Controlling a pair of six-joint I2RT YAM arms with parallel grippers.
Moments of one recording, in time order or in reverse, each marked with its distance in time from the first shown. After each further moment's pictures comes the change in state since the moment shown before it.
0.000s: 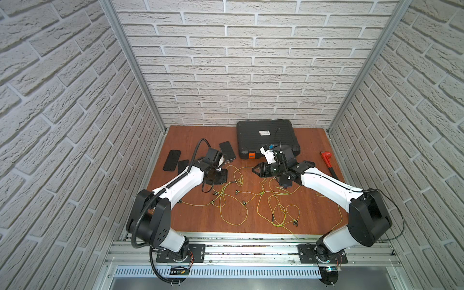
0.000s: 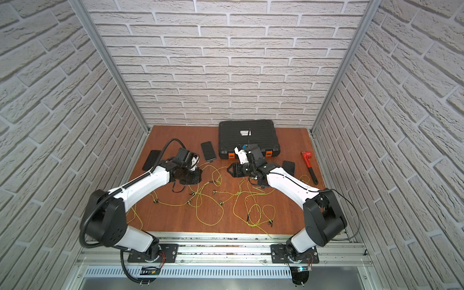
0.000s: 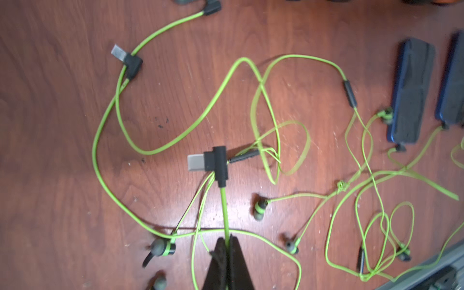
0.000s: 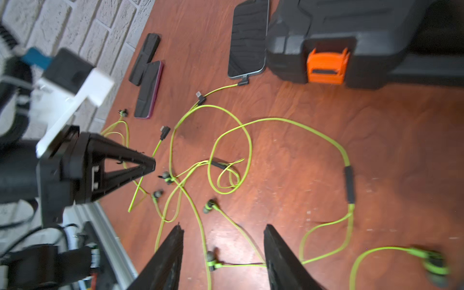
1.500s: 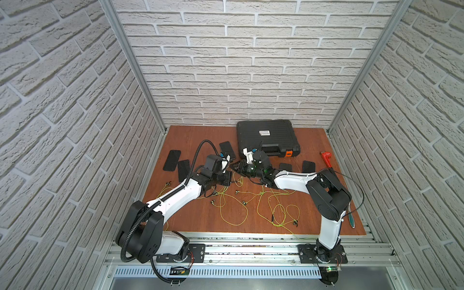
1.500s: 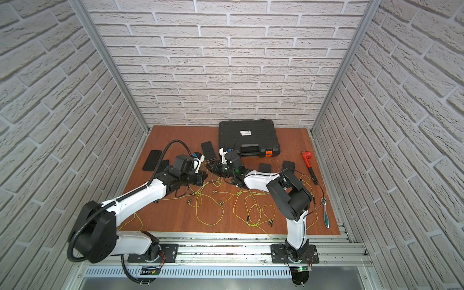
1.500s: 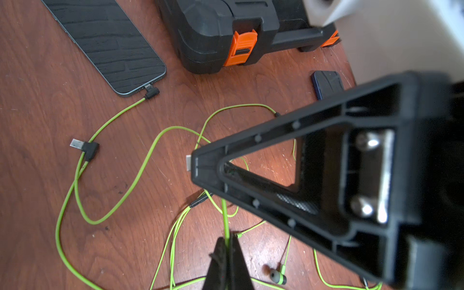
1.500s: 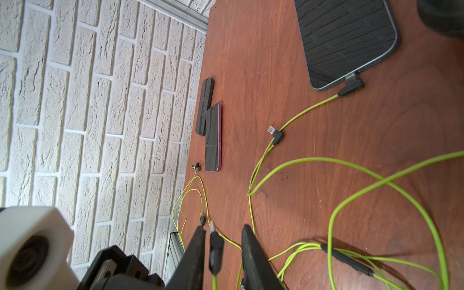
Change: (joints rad) left arm -0.060 -0.085 -0.169 0.383 0.005 0.062; right arm 0.152 0.366 0.035 0.688 -0.002 0.573
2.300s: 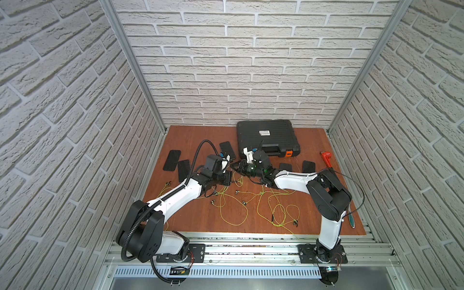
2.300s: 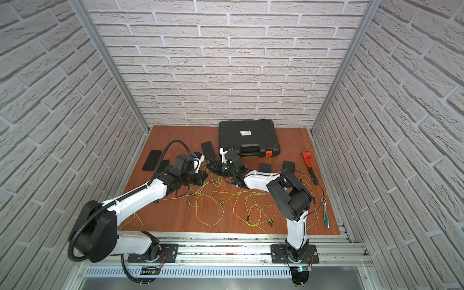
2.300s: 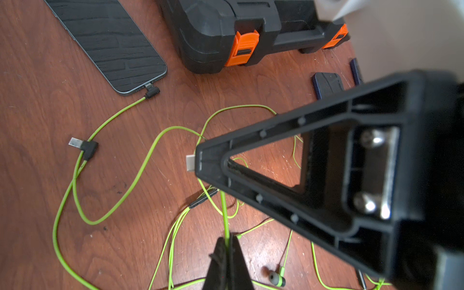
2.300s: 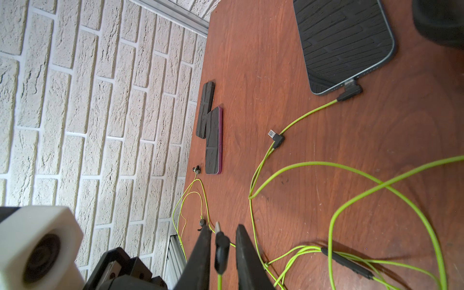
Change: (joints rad) left arm 0.002 0.005 0.000 0.004 0.000 -0.012; right arm 0.000 -0.004 0.002 -0.001 0.012 -0.006
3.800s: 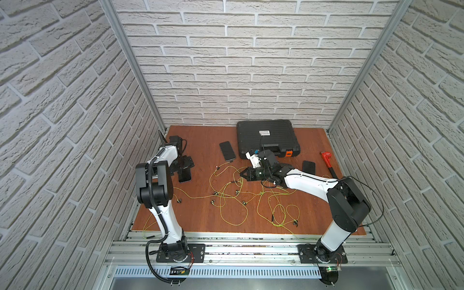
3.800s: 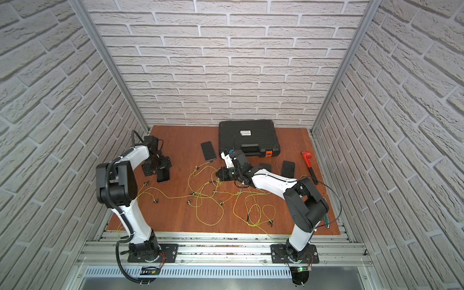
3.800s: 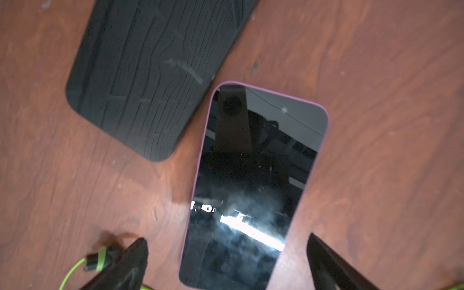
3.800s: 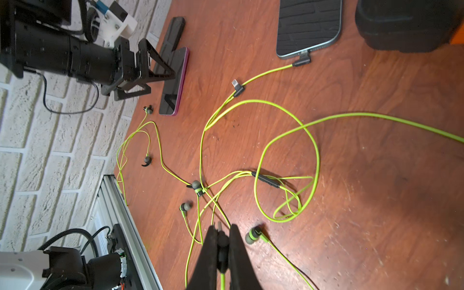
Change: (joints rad) left arm 0.633 0.597 0.597 -0.571 -0.280 -0.014; right arm -0.029 -0.189 -0.024 -0.470 -0.025 -0.470
